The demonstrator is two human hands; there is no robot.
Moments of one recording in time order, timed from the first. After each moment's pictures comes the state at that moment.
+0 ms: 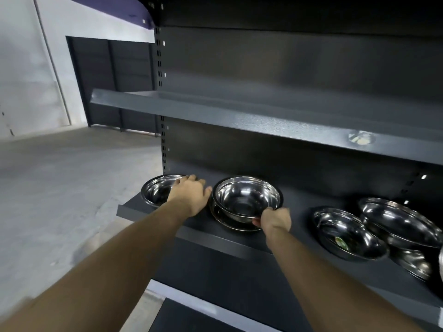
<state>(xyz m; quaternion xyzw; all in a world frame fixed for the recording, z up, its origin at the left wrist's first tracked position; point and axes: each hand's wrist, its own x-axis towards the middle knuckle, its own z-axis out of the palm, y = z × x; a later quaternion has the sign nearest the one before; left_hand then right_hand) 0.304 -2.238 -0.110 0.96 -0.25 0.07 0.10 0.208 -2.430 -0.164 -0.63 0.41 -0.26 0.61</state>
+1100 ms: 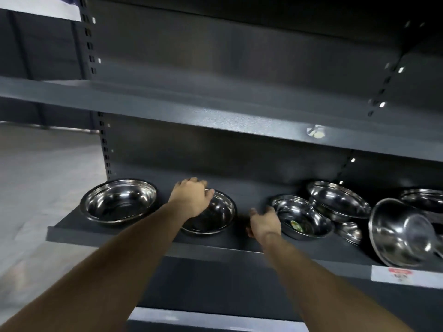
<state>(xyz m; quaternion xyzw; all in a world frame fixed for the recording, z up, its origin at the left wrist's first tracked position) 0.310 -2.328 -0.122 0.91 -0.38 0.04 0.13 0.174 -2.468 -0.172 -0.68 0.48 -0.25 0.49</state>
